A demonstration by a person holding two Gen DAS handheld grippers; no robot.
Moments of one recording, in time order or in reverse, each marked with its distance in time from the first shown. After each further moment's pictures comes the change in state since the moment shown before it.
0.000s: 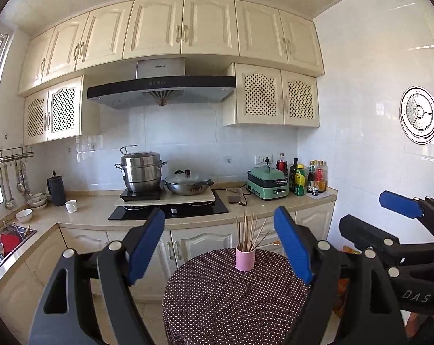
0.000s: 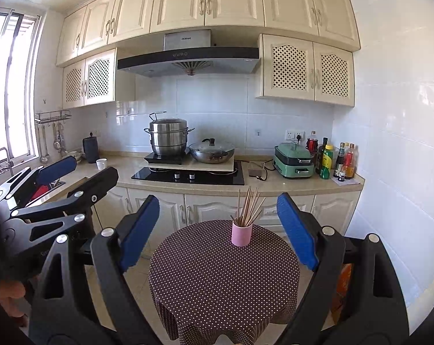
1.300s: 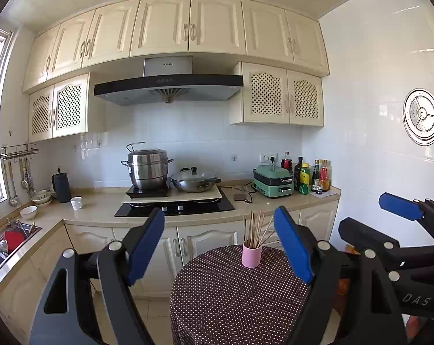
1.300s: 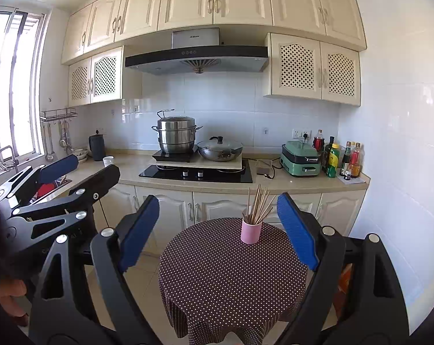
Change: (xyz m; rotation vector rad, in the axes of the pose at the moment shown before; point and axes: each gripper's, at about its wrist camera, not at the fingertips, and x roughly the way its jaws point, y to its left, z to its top) left arm -0.011 0.022 0.001 -0.010 0.013 0.019; right arm 0.001 0.025 0.001 -0.005 0.014 0.025
